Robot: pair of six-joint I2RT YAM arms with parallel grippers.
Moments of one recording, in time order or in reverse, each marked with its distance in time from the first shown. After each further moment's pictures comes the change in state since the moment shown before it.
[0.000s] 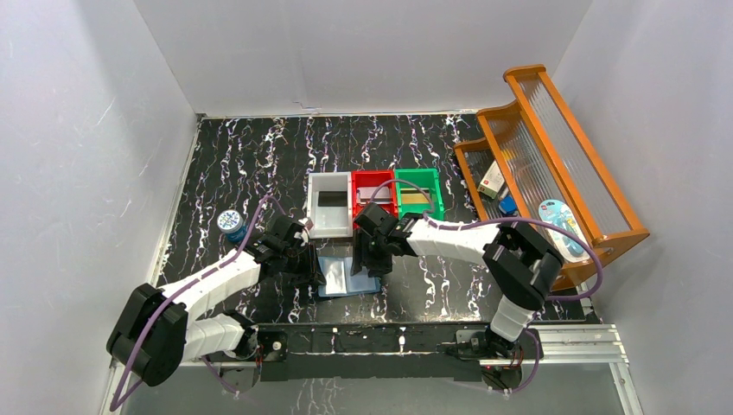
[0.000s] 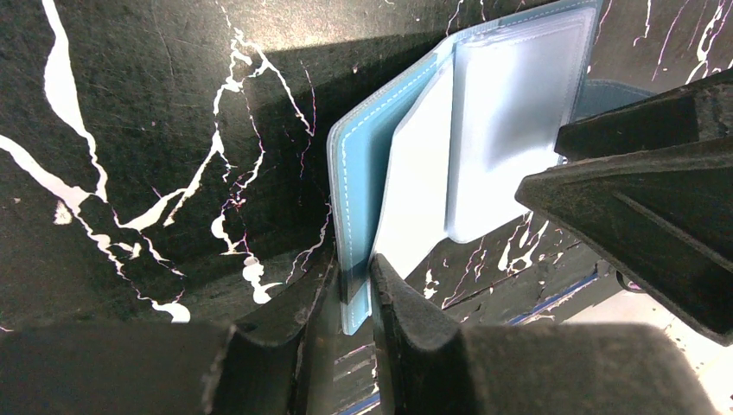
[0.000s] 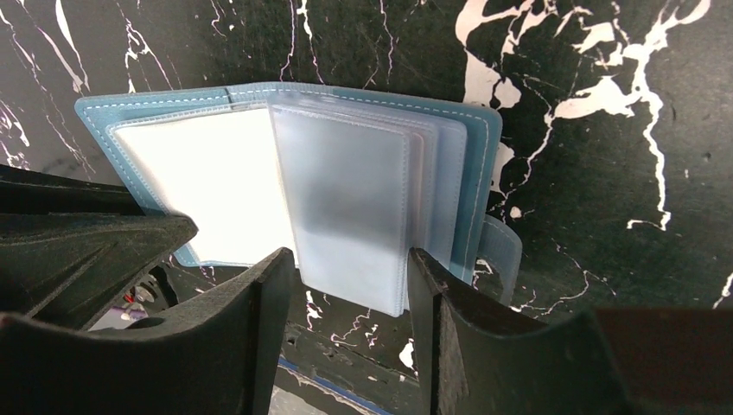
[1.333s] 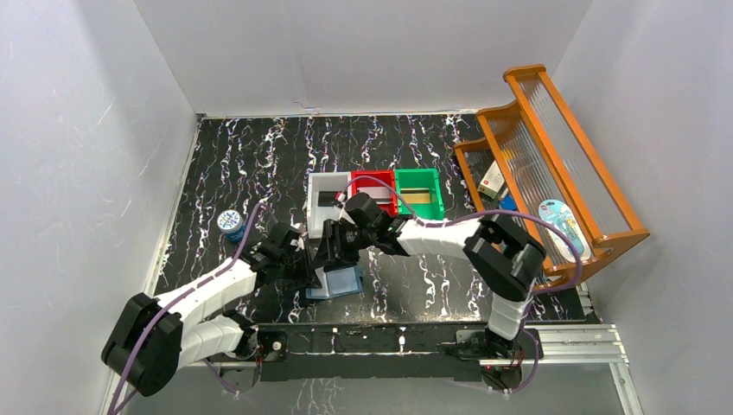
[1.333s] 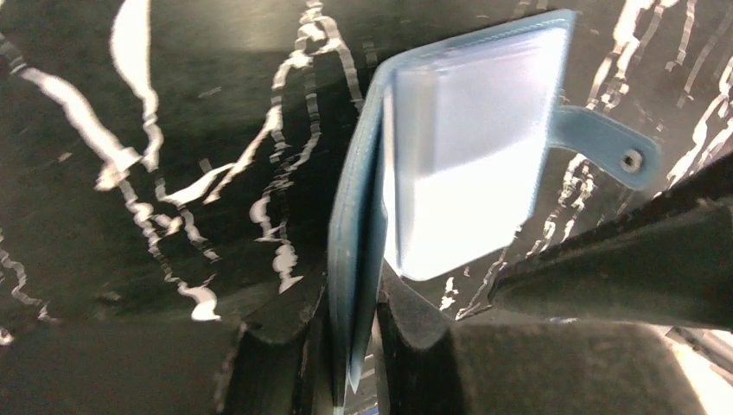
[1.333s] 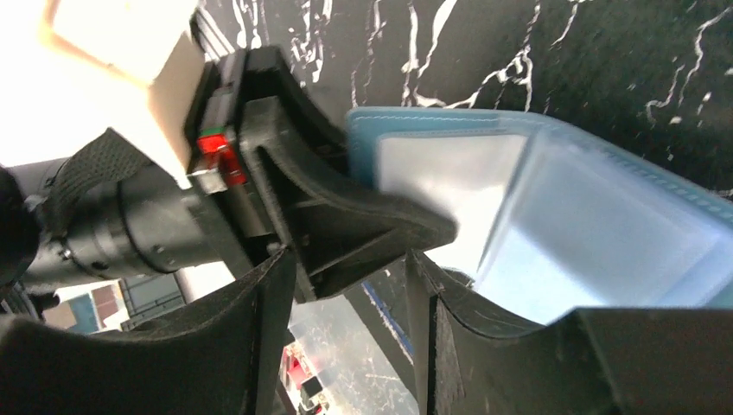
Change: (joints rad) left arm 0.000 -0.055 -0.062 0.017 -0.047 -0.069; right arm 0.001 0.076 0.010 0.495 -0.381 0.063
